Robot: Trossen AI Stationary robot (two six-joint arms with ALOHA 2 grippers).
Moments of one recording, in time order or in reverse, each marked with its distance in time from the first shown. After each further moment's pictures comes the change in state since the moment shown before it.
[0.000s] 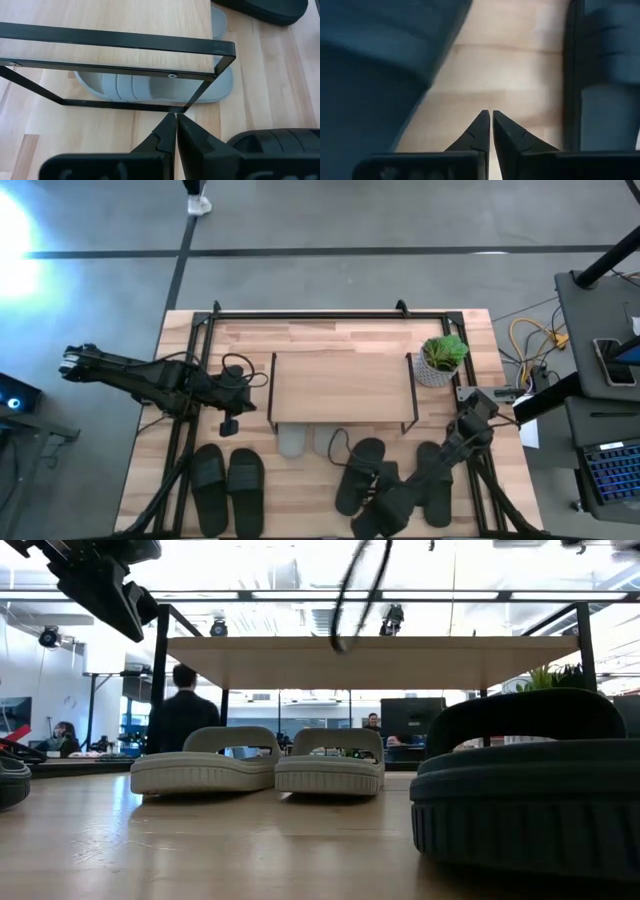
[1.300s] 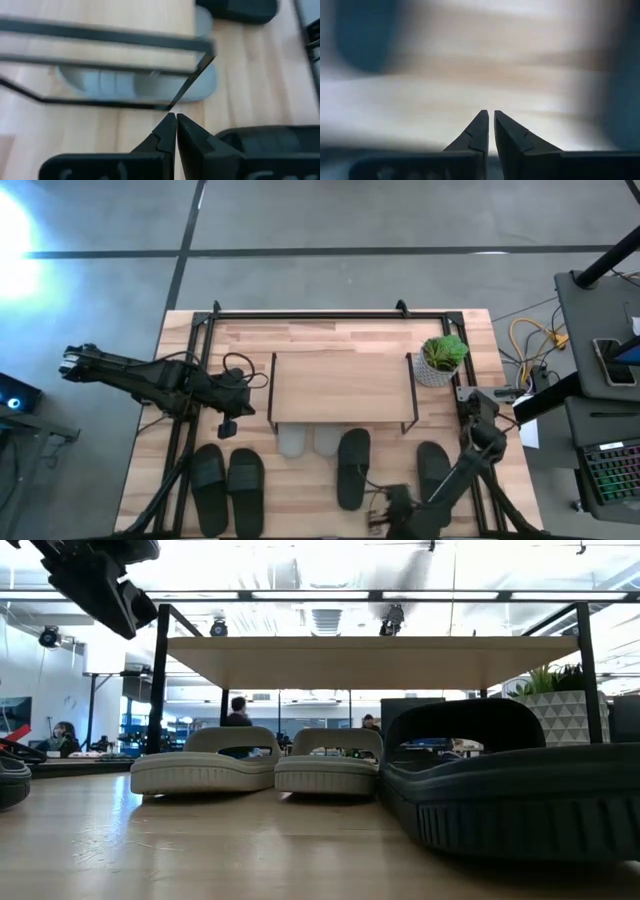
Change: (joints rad) left arm 0.000 0.000 0.000 0.008 0.074 -0.028; right arm 0.134 -0.029 -0.013 0.232 0.078 0.034
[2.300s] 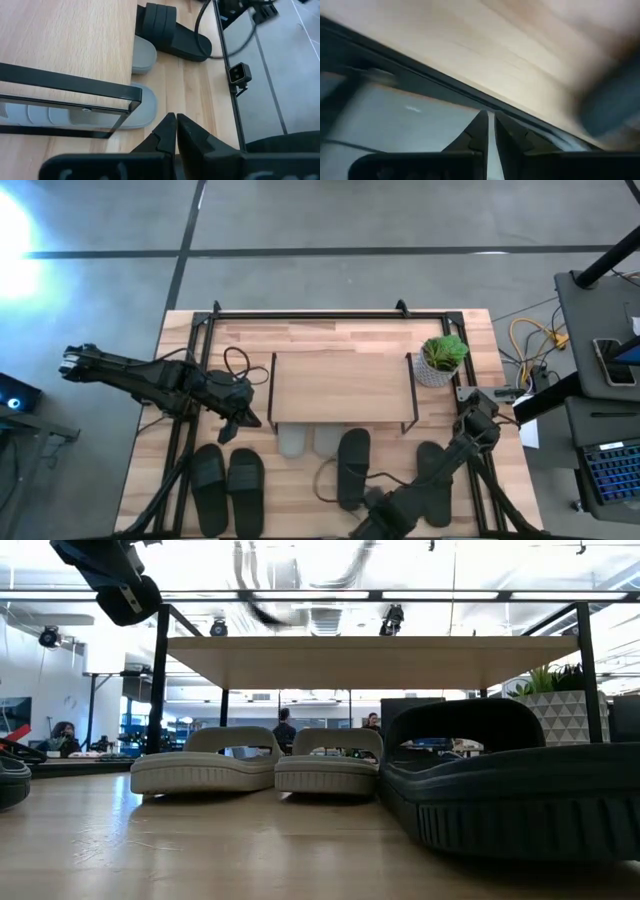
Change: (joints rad) left arm 0.000 0.000 0.000 0.185 0.197 -0.178; right arm -0.106 -0.024 -0.033 0.085 -0.463 -0.557
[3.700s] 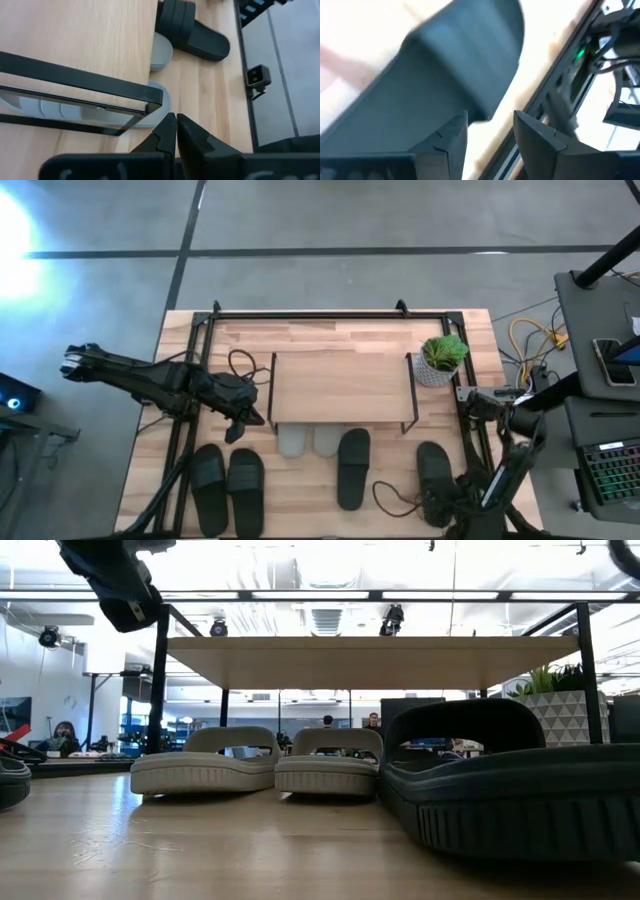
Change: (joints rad) left arm 0.000 0.052 0.000 0.004 -0.055 -0.031; right arm 0.368 -0.224 -0.414 -0.349 0.396 0.163
